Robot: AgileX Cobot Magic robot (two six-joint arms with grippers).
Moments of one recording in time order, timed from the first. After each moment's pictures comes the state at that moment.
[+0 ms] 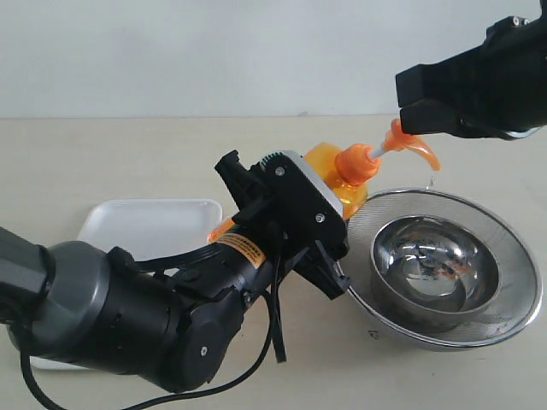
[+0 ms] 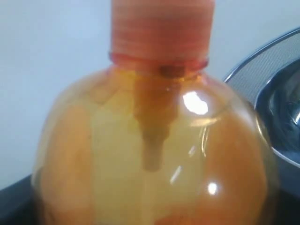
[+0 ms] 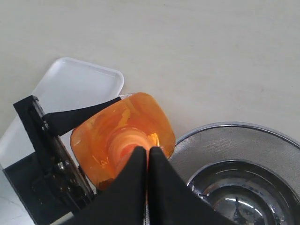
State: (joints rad) left arm -0.98 1.96 -0.83 -0.54 -0.94 0.82; right arm 0.38 1.20 -0.94 0.50 0.61 -0.28
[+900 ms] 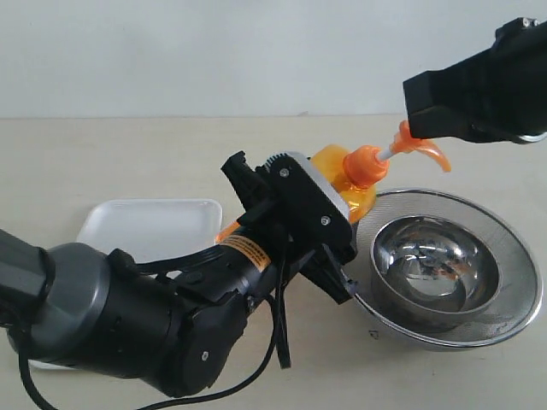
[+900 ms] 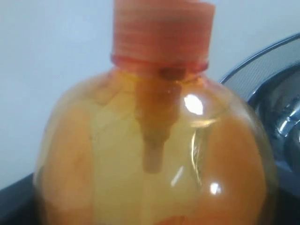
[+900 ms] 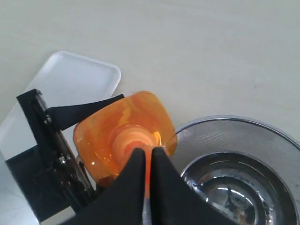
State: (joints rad) left arm -0.99 1.96 -0.83 -0.51 -0.94 0.80; right arm 0.38 1.13 -0.93 0.44 0.63 -0.24
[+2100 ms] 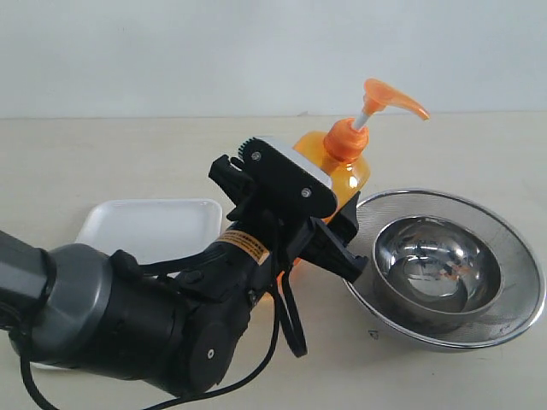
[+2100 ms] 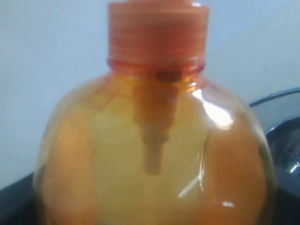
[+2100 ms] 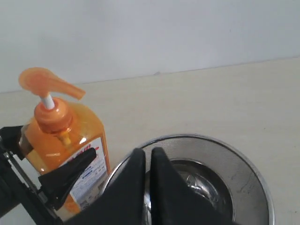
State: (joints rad) left arm -1.00 1.96 -0.83 -0.58 -1.00 0.62; right arm 0.38 0.54 -0.37 -0.16 0.19 0.48
